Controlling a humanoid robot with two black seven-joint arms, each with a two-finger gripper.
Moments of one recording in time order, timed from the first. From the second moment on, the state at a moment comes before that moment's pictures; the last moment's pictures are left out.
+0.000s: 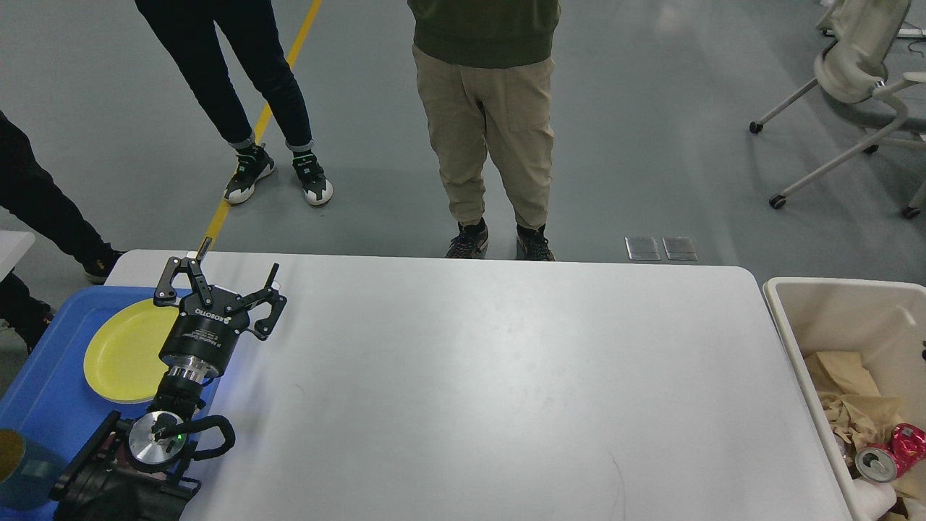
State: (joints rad) left arm -0.34 0.06 -1.54 -0.68 0.23 -0.68 -0.06; right arm 0.80 -0.59 0.06 0.22 0.28 0.04 -0.06
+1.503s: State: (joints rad) left arm -0.34 0.06 -1.54 -0.68 0.23 -0.68 -0.06; right arm 0.27 -0.19 1.36 0.65 -0.38 0.39 0.37
